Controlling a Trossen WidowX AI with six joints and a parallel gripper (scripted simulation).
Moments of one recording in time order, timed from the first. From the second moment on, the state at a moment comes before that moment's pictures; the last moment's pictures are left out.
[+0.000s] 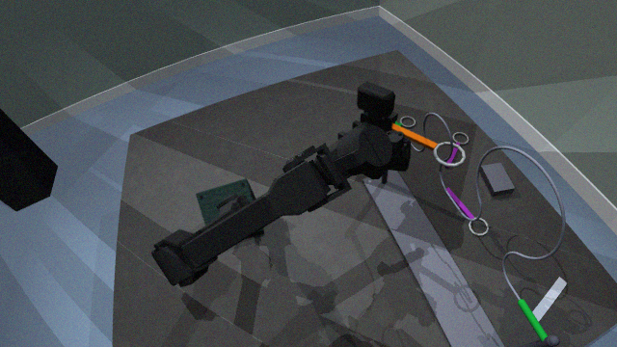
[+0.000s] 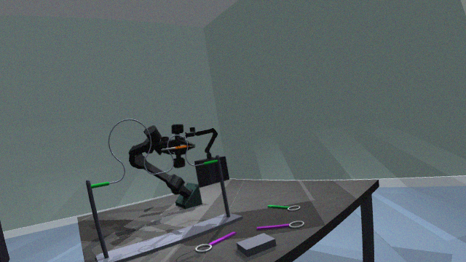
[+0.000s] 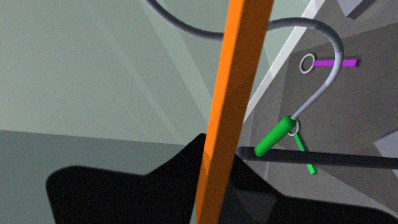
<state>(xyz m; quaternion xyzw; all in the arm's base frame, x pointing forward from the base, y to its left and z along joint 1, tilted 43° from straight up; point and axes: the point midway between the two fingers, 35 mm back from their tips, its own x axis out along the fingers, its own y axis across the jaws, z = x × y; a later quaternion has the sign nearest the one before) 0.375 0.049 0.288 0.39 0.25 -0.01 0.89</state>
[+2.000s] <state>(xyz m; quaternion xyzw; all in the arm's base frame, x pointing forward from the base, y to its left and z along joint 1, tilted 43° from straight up) 0.366 -0.044 0.279 -0.26 0.25 -0.18 0.91</state>
